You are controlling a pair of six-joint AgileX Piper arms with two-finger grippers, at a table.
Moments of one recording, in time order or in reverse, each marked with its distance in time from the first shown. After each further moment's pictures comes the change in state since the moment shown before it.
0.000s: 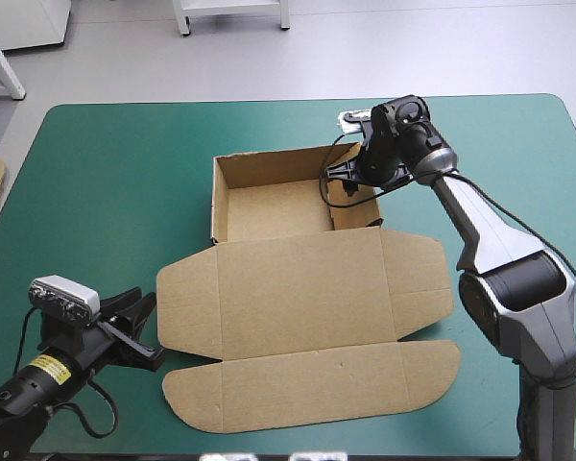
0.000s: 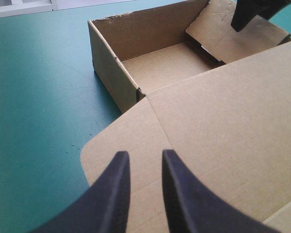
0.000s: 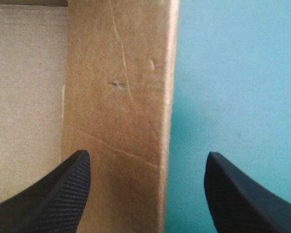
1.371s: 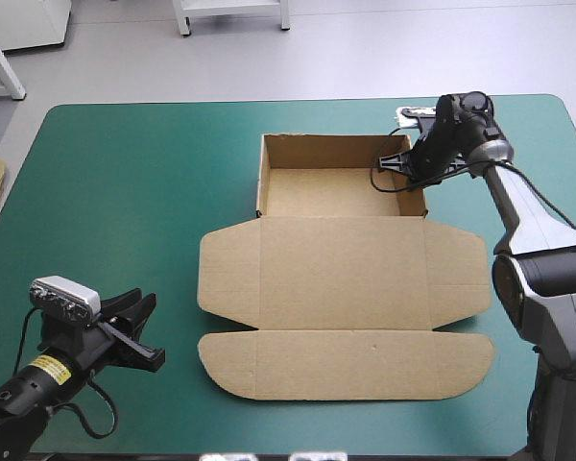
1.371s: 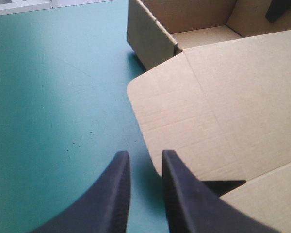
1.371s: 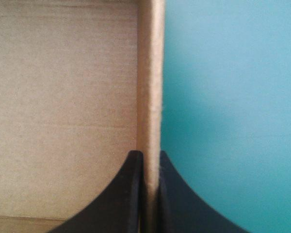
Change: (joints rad) left arm 0.000 0.000 0.000 0.003 0.008 0.000; right arm -0.245 0.006 0.074 0.099 -0.024 -0.136
